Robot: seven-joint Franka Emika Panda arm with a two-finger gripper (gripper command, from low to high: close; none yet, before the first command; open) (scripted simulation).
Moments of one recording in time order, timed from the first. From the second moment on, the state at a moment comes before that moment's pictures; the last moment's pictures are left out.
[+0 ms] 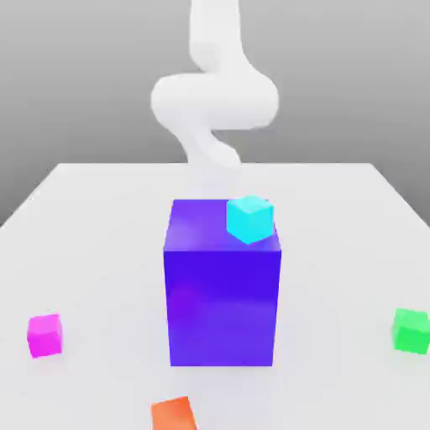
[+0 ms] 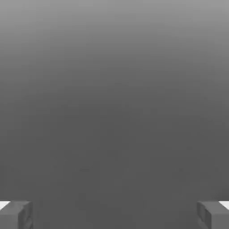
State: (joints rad) arm 0.04 -0.71 -0.08 -2.32 0.02 2.33 0.70
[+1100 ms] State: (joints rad) arm -0.10 0.34 -0.51 -2.55 0.52 2.82 -0.56
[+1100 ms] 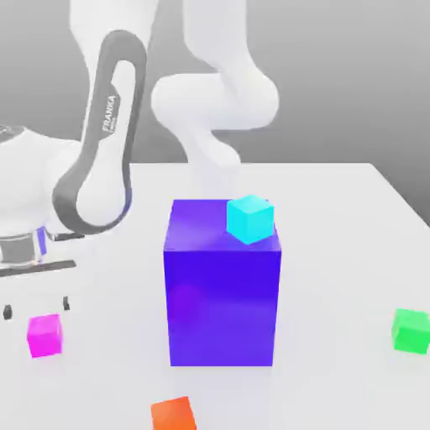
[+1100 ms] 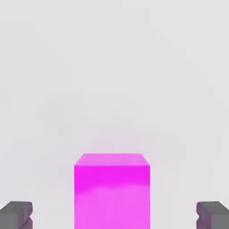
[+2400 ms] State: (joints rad) arm 0.59 0.15 -0.27 -2.51 0.11 2.65 -0.05
